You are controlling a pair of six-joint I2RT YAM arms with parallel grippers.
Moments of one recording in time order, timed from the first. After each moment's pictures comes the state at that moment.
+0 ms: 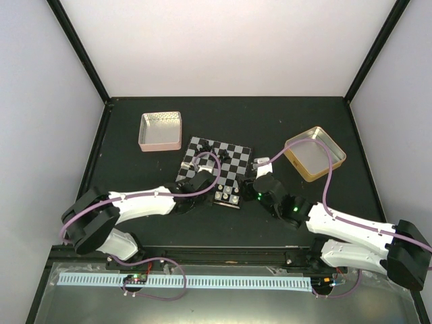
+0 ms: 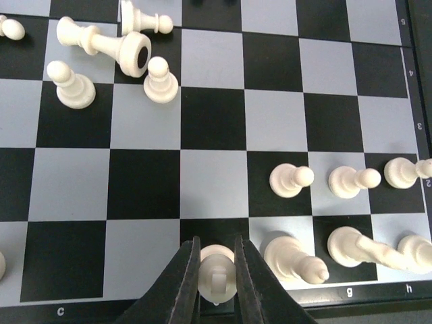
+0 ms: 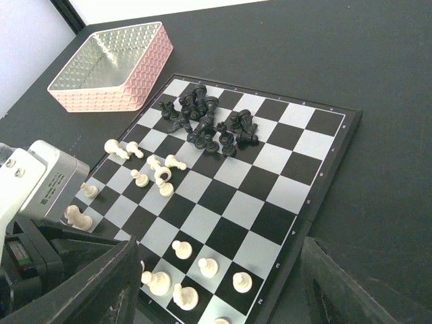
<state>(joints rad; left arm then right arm) -0.90 1.45 0.68 -0.19 -0.26 -0.64 0.99 1.05 0.58 -0.06 0.44 0.57</state>
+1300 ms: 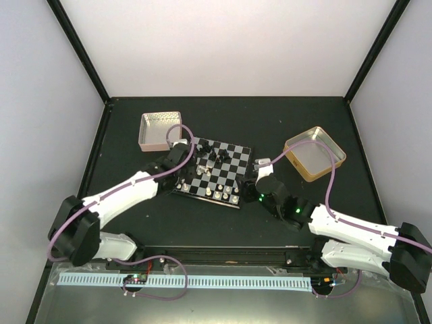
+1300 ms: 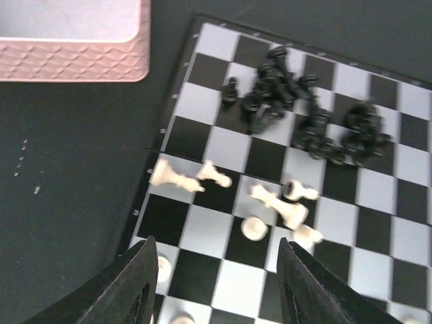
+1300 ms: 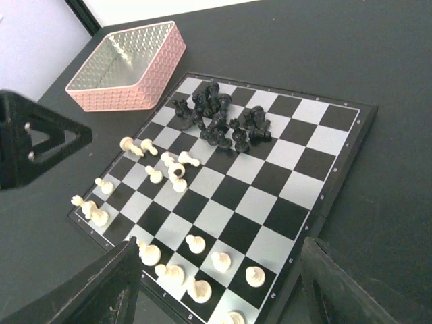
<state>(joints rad) -0.66 1.30 0.83 -0.38 -0.35 -0.60 0.99 1.02 0.57 -0.05 0.41 0.59</state>
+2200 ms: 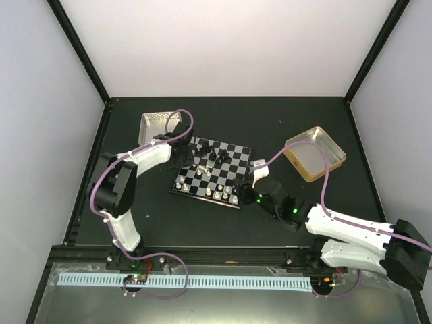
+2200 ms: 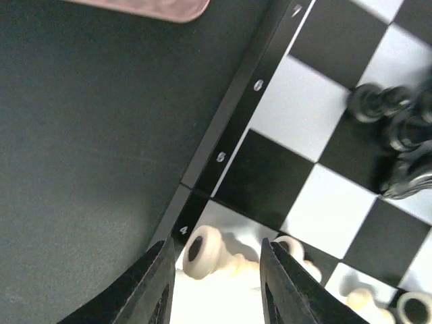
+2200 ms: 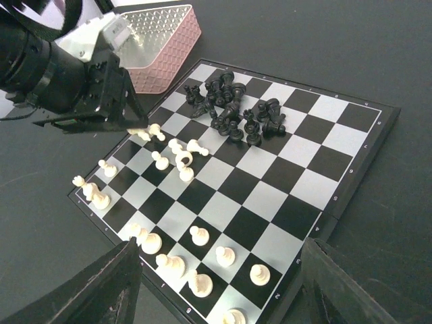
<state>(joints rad) -0.40 1.79 1.17 -0.58 -0.13 -0.67 0.99 1.05 0.54 0.00 0.36 0.52</state>
